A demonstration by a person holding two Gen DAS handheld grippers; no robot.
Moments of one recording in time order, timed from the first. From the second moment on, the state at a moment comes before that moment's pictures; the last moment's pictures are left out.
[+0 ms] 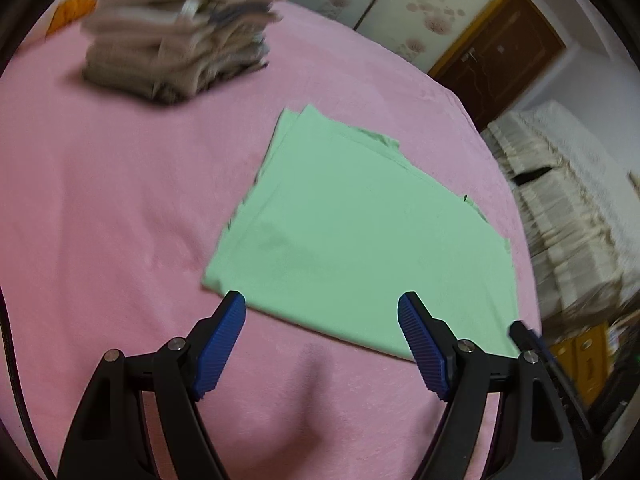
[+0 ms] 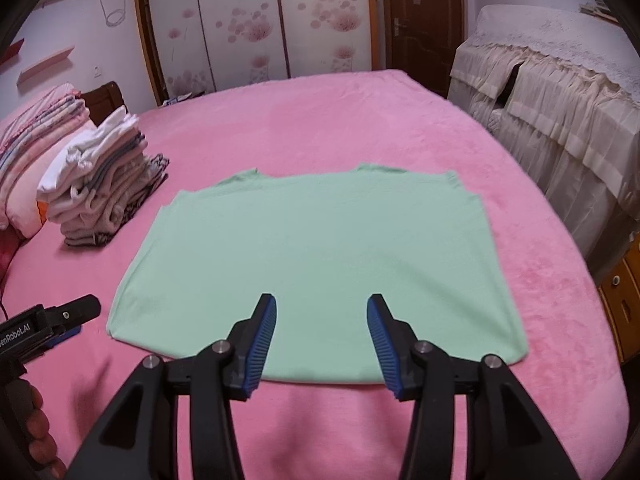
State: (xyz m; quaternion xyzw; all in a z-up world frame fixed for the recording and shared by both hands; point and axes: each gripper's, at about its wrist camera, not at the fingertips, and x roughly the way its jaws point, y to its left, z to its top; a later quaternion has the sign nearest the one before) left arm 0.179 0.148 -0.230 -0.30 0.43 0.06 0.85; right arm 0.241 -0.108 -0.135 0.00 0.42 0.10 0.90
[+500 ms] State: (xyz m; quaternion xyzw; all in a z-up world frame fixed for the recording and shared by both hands) left arm 0.182 0.173 -0.304 -0.43 0.39 0.04 0.81; right arm 0.246 -0.084 -0.177 0.01 0.44 0.12 0.89
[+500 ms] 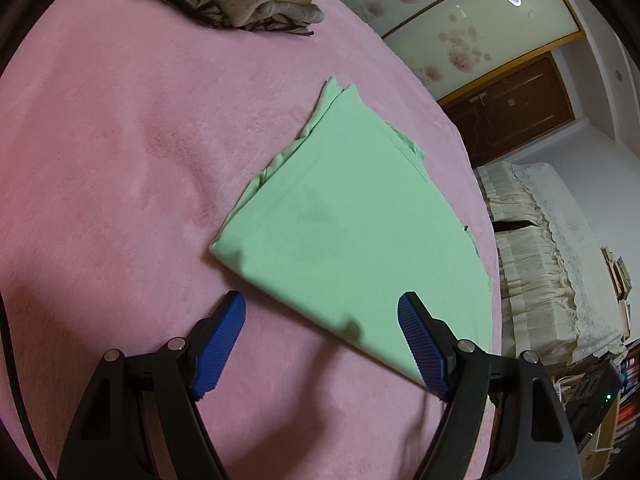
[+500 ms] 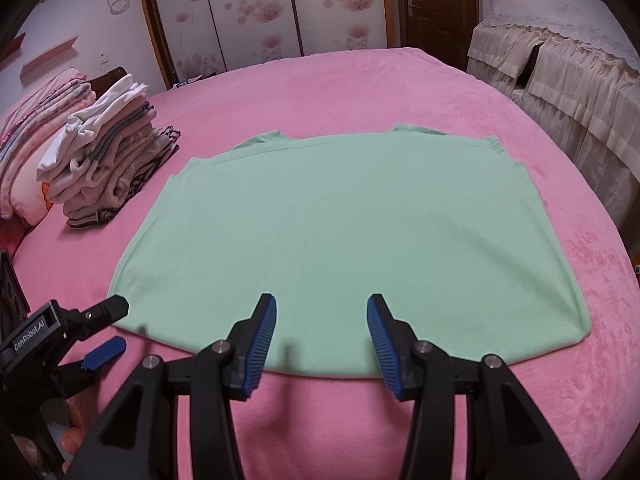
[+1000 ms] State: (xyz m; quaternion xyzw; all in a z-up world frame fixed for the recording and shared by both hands) left arm 0.207 0.173 -0.311 -0.43 0.34 0.04 0.84; right arm 0.259 -0.078 -0.185 0.00 0.43 0.12 0.89
